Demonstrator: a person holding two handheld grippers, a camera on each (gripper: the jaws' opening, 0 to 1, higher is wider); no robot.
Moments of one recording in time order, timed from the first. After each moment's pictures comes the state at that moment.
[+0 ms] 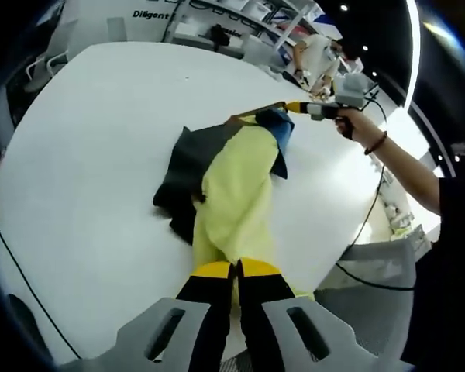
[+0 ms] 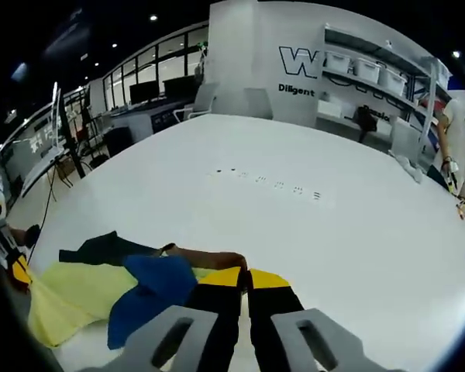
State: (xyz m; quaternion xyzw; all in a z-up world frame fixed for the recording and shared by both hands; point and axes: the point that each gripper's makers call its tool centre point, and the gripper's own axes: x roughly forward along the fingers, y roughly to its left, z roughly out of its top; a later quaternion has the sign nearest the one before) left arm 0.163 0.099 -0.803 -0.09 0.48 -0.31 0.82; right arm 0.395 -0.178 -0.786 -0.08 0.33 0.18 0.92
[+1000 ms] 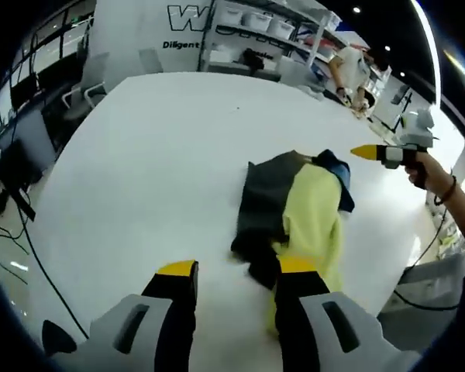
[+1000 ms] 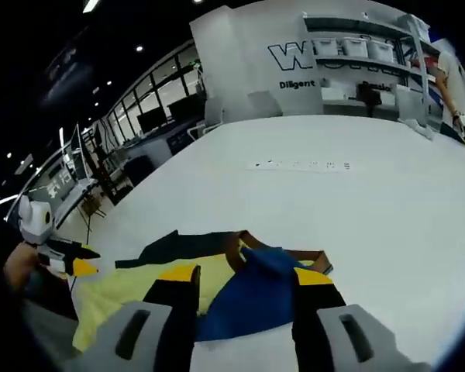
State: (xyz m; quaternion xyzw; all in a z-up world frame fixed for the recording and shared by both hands) left arm 0.233 0.141 -0.815 -0.01 0.41 -0.19 0.89; right arm 0.314 -0.124 -0.789 0.05 0.33 0.23 0.91
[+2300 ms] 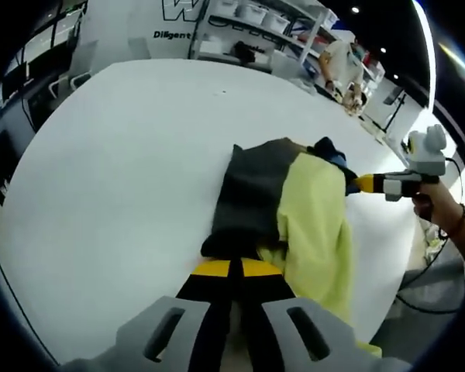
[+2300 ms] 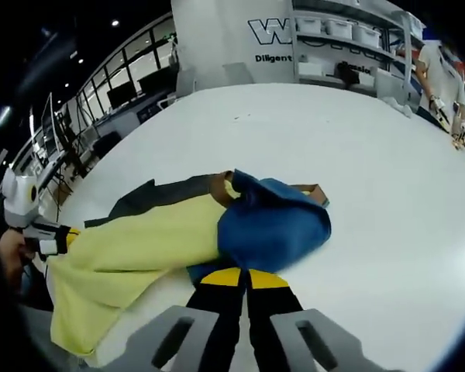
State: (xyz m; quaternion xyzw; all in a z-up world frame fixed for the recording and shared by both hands) left arm 0.246 0.110 -0.844 -0.05 0.42 -0.22 0.88; right arm 0.282 -0.140 -0.842 0.01 0.39 0.13 0.91
